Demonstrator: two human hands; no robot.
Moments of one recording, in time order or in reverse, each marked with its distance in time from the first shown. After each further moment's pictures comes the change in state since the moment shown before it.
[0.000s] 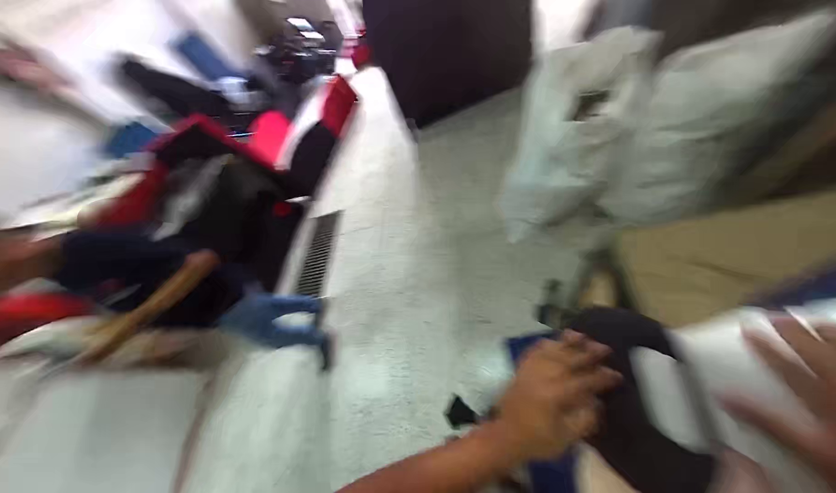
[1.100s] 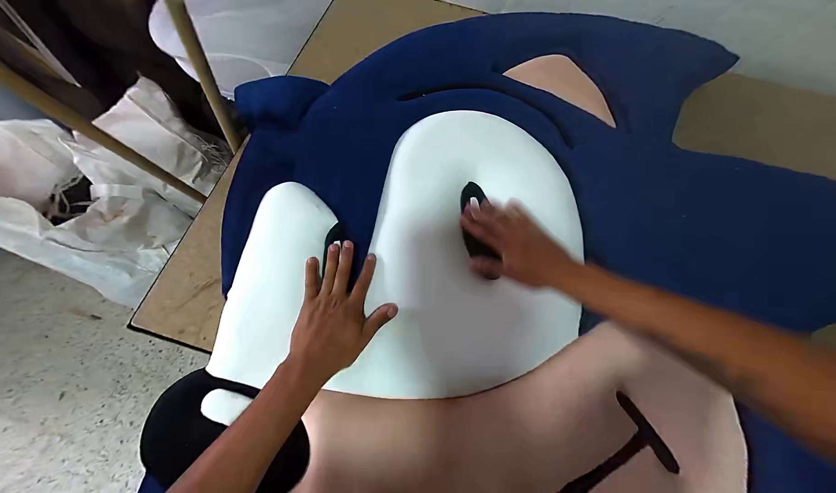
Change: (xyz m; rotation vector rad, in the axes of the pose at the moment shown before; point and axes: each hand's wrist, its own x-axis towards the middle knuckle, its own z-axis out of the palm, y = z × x) left_hand 0.132 0.168 0.226 0.352 -0.695 0.685; right_hand -0.370 0.128 -0.086 -0.268 0.063 0.715
